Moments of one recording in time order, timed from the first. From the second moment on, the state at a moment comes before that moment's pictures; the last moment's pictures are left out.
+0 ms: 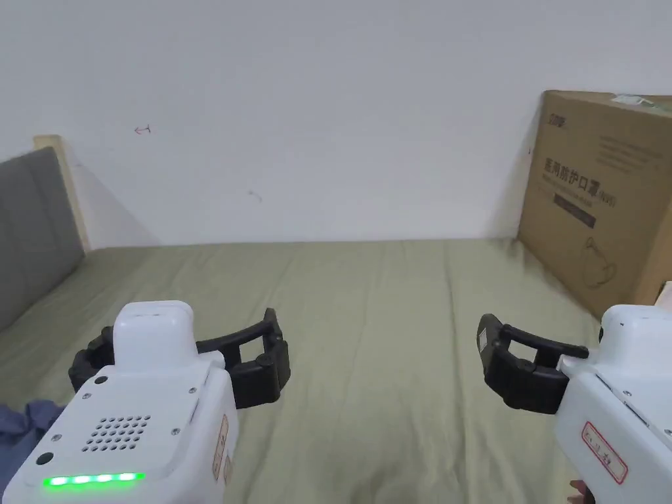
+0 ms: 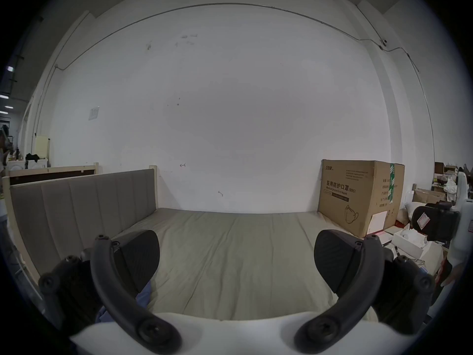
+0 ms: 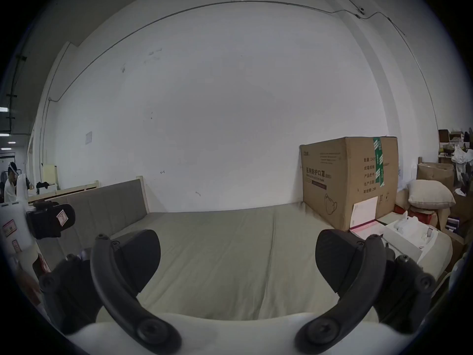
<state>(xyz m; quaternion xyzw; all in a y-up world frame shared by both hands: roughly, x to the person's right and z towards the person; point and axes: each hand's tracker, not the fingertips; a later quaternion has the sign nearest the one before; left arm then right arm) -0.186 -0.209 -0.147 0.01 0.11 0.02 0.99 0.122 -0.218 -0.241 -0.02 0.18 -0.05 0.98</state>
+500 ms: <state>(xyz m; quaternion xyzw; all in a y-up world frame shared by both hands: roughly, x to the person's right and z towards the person) -0.153 -0.207 -0.155 0.04 0.19 -0.21 0.96 0.140 -0.216 -0.254 -0.04 0.19 -0.24 0.95</state>
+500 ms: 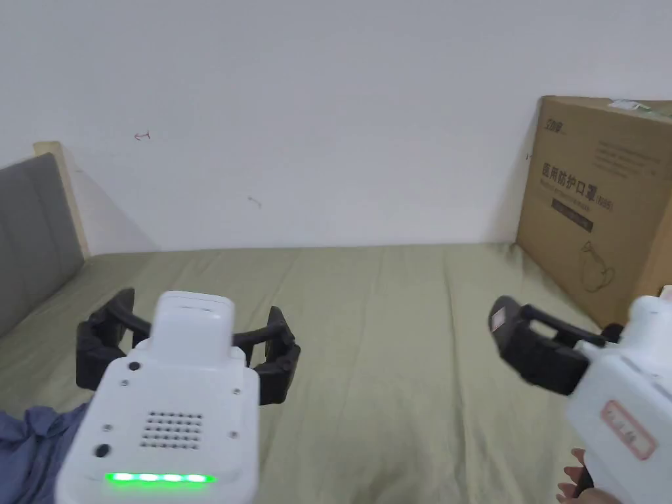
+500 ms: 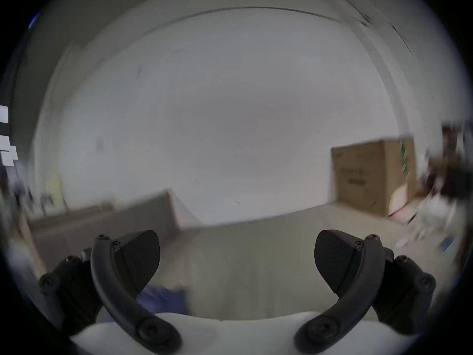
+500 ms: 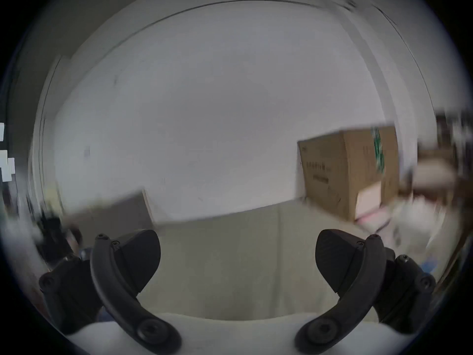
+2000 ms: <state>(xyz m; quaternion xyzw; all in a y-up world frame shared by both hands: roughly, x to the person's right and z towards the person) -0.192 -0.216 -0.148 -0.01 0.17 -0.04 0.99 0.114 -0.216 -0.241 -0.02 0.12 0.00 0.99</state>
